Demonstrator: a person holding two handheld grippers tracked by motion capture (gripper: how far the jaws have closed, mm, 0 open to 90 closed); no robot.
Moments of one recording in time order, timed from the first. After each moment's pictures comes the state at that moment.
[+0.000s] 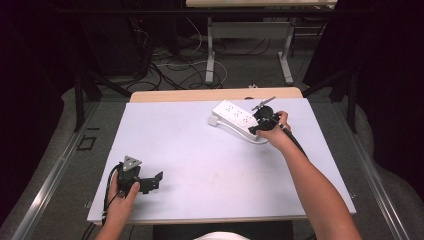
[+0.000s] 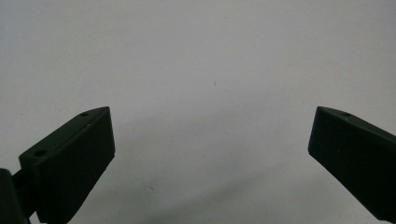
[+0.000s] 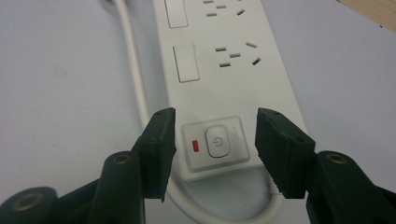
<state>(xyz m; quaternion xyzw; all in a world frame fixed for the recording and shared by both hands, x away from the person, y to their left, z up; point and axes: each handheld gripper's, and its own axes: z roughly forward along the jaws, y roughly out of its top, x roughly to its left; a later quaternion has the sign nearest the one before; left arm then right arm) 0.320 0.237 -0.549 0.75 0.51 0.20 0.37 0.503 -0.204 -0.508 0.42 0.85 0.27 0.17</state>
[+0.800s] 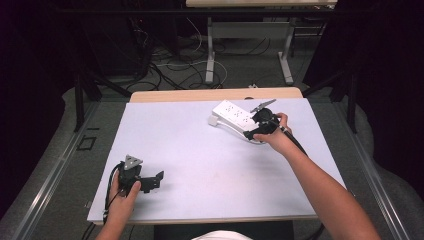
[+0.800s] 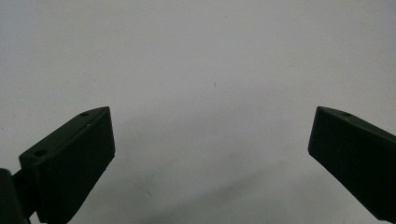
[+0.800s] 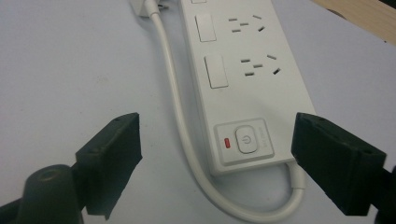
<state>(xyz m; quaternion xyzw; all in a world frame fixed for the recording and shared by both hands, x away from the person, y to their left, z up) 0.323 0.235 -0.550 0.75 0.52 0.20 0.37 0.481 -0.196 -0.497 0.41 0.84 0.30 0.19</state>
